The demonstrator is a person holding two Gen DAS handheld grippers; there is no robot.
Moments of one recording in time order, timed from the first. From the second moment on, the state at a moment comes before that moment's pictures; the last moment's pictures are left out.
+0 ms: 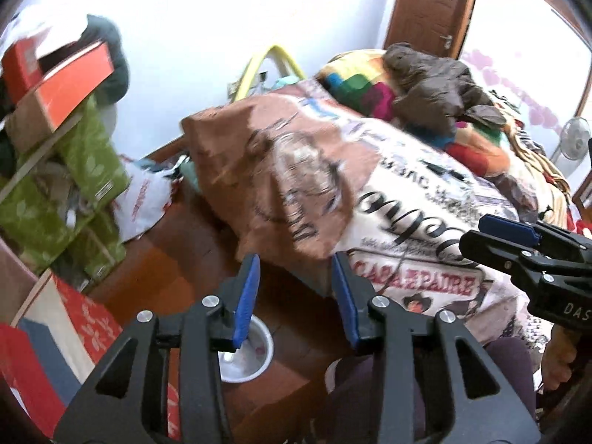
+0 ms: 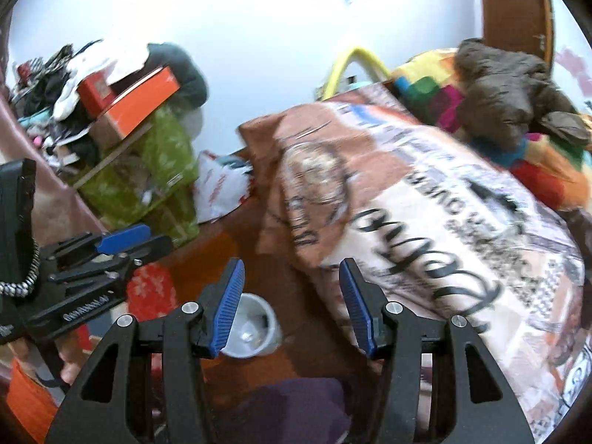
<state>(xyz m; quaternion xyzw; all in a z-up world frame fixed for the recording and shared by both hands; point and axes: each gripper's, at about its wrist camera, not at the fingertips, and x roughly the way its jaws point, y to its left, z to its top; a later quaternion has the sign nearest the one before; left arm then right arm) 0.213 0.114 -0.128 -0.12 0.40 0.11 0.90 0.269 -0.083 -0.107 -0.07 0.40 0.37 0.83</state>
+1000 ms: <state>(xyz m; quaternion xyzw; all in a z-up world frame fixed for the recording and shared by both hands) 0.415 -0.076 -0.170 -0.03 0.45 -0.07 0.89 0.427 -0.292 -0.153 0.04 0.41 0.17 0.90</state>
